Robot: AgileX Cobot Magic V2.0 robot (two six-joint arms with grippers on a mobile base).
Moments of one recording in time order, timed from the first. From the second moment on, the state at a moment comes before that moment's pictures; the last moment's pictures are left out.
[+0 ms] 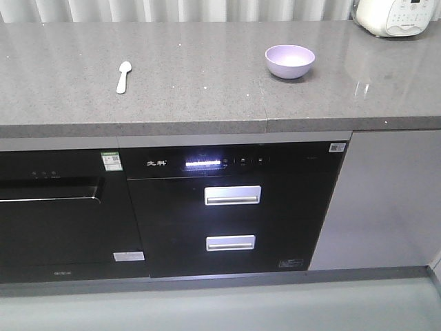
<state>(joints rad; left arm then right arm) -0.04 -0.01 0.02 -0.03 0.00 -0.09 0.02 -0.01 0.03 0.01 0.02 0.05</state>
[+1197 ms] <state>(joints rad) -0.04 -0.01 0.02 -0.03 0.00 -0.09 0.02 -0.01 0.03 0.01 0.02 0.05</state>
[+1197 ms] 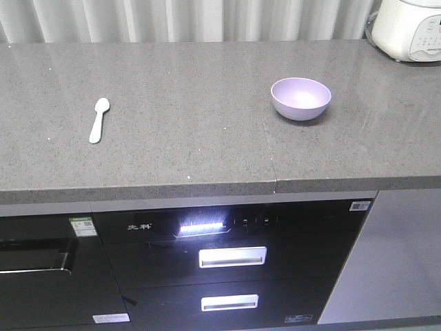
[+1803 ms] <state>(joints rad) -0.04 -0.01 0.02 -0.03 0.00 -0.09 0.02 -0.01 0.03 0.01 0.02 0.05</state>
